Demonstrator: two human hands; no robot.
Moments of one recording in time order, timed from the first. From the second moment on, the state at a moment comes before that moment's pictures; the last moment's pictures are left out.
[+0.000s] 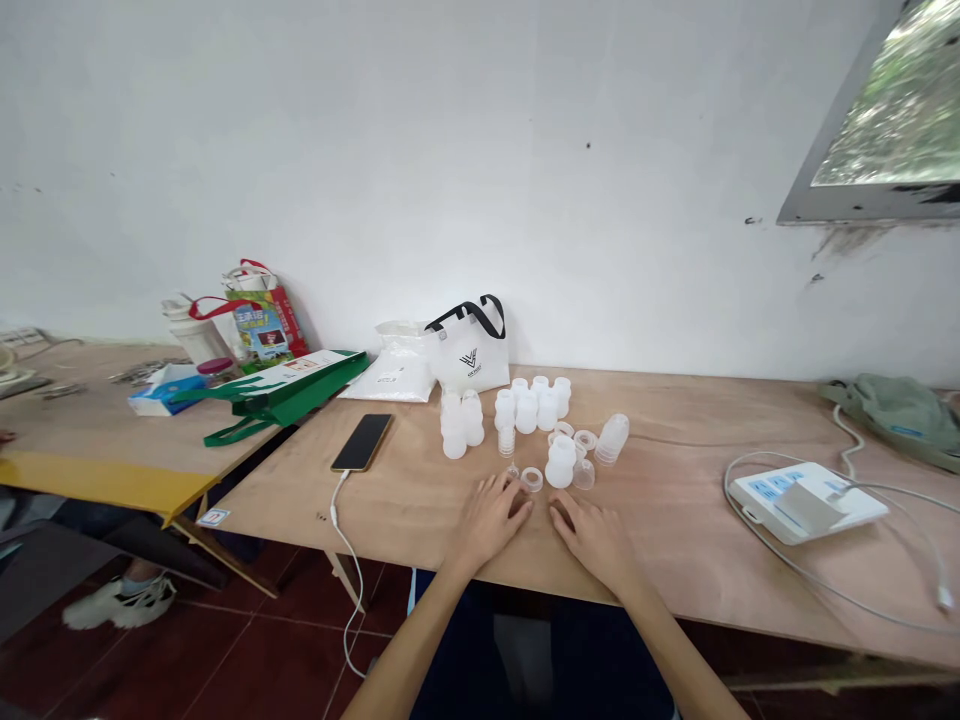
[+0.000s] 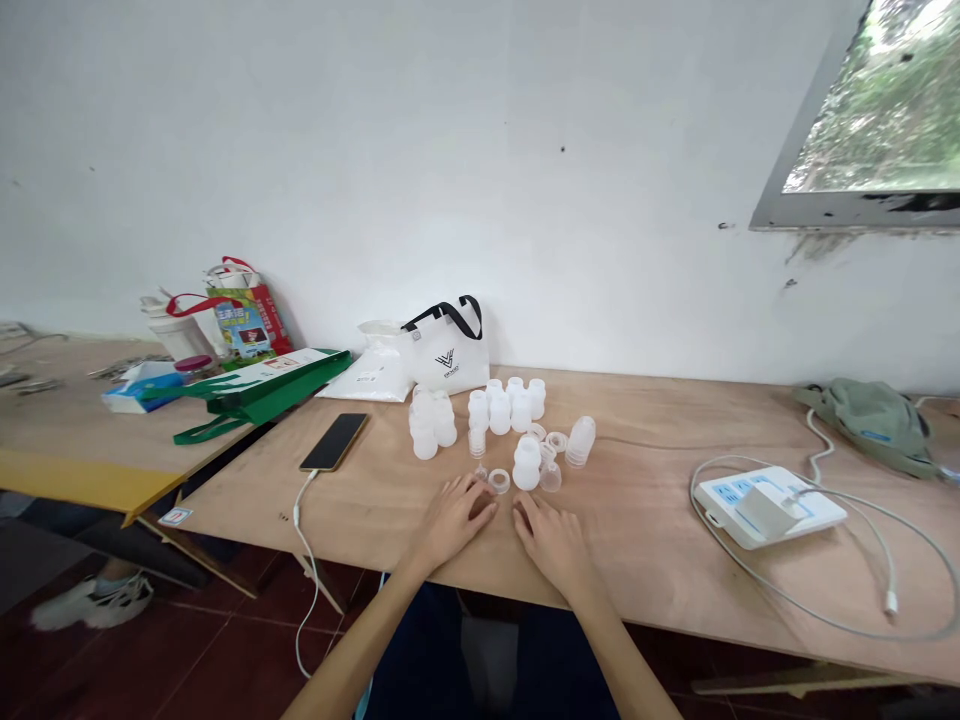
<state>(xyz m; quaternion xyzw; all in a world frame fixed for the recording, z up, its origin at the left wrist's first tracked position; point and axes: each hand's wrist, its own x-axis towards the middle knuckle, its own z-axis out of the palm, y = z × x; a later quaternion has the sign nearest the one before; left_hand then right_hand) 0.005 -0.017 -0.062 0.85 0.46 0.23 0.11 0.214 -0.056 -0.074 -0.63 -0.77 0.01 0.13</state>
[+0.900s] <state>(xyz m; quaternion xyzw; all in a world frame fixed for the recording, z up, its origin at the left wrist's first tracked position) 0.004 -0.016 -0.064 0.83 0.49 0.26 0.11 0.214 -0.057 -0.073 -0.62 -0.77 0.01 0.13</state>
